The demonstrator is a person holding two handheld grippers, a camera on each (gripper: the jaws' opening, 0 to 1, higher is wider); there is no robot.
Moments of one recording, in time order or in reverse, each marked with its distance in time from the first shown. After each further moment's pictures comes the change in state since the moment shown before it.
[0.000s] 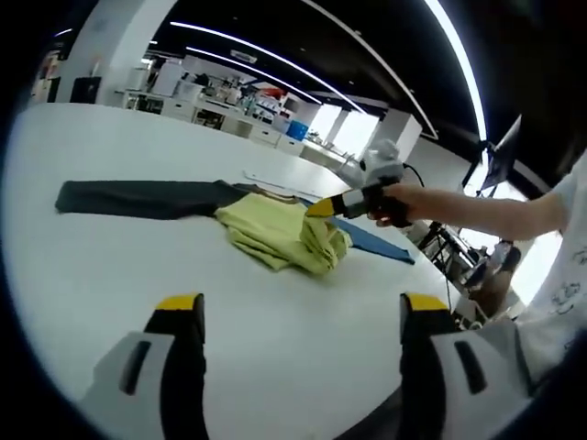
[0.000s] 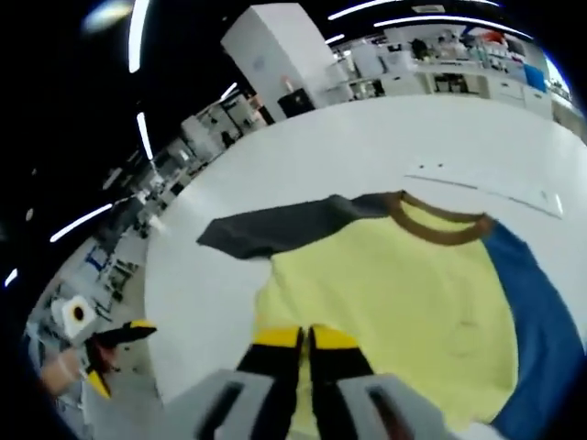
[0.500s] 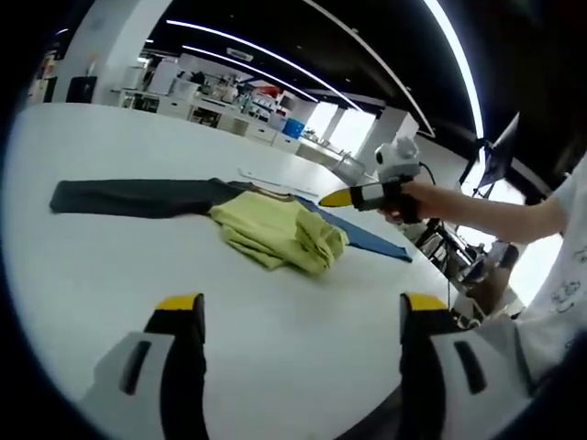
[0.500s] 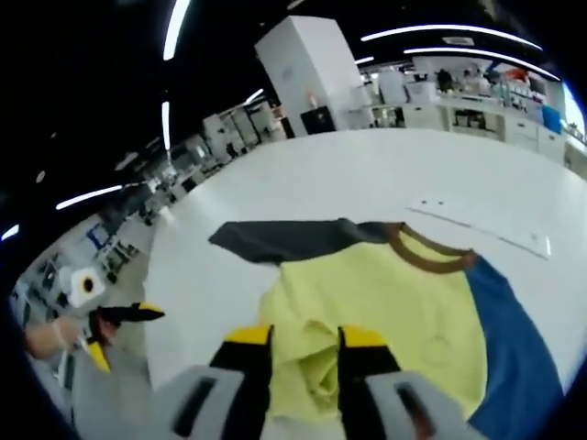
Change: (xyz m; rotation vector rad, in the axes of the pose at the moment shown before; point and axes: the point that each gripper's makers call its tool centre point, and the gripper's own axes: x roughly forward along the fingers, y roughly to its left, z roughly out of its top) left arm 0.006 -0.006 -0.002 0.005 0.010 -0.016; right arm -0.031 -0.001 0.004 -0.103 -0.076 0.020
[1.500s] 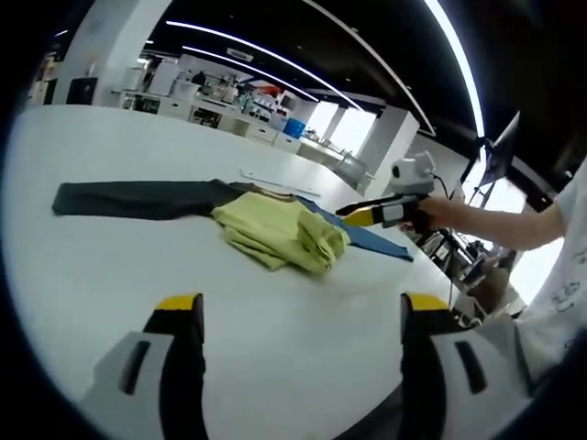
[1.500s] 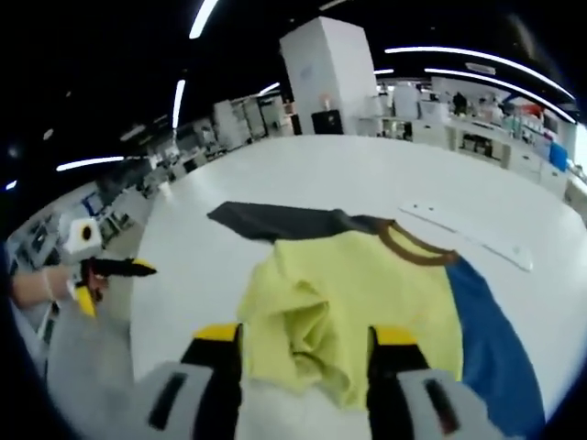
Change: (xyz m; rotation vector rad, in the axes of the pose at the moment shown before) left arm -0.003 0.001 0.002 0.003 0.001 0.007; right arm -0.010 -0.014 -0.032 -0.090 0.027 -0.027
